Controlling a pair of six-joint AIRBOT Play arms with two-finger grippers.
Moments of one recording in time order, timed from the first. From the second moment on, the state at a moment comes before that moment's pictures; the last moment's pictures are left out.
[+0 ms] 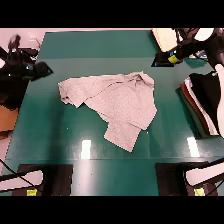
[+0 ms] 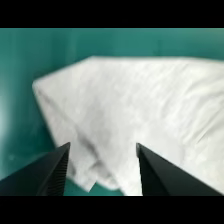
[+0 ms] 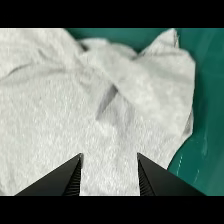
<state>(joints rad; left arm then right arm) 0.18 -1.35 1.29 1.07 -0.96 -1.39 0.07 -1.62 1.80 -1.20 1.34 1.48</state>
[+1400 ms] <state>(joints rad) 0.17 -1.23 1.13 1.08 -1.21 -1.26 0.02 -1.37 1.36 -1.20 1.42 1.46</state>
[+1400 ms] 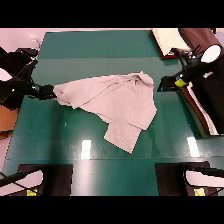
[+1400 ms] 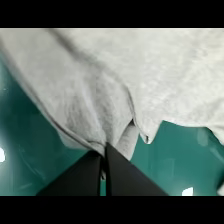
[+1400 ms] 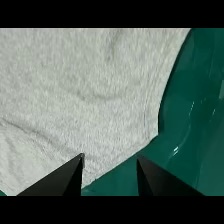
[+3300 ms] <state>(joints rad) 0.18 -0.70 1.97 1.01 -1.16 -1.44 -0.37 -0.90 2.04 -0.99 1.46 1.45</state>
